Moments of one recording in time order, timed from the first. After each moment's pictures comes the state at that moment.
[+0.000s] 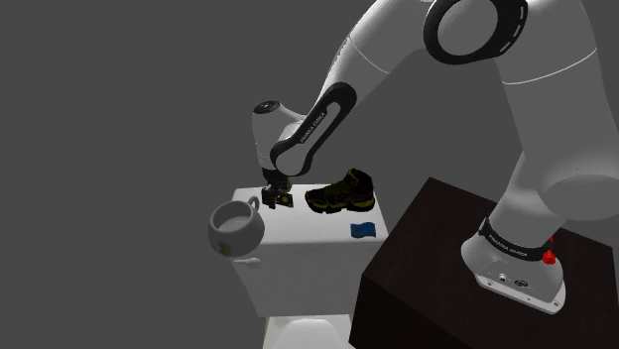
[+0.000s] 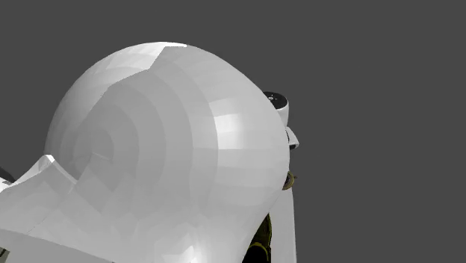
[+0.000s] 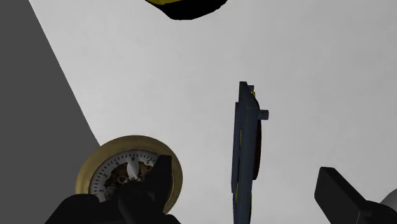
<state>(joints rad) 0.20 0.61 0.13 -1.91 -0.20 2.55 0.14</state>
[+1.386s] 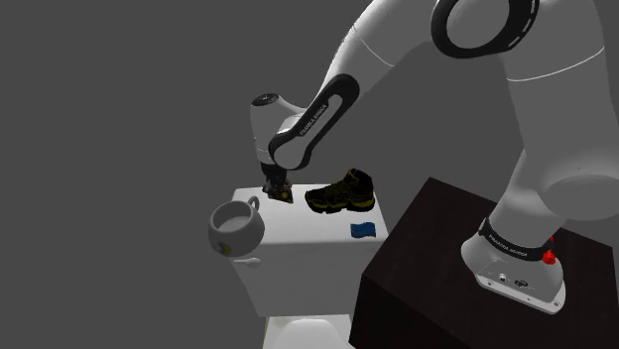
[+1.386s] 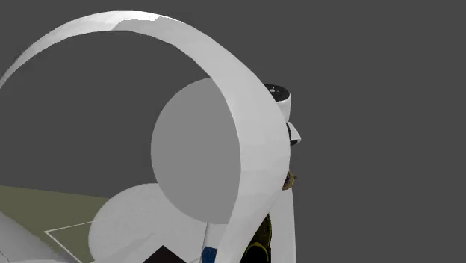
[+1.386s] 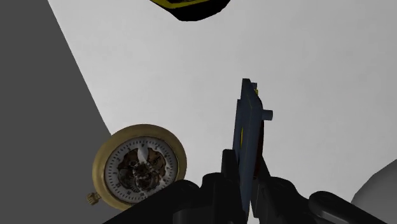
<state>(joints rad) 0.20 0.57 0.14 -1.91 -0.19 2.52 0.13</state>
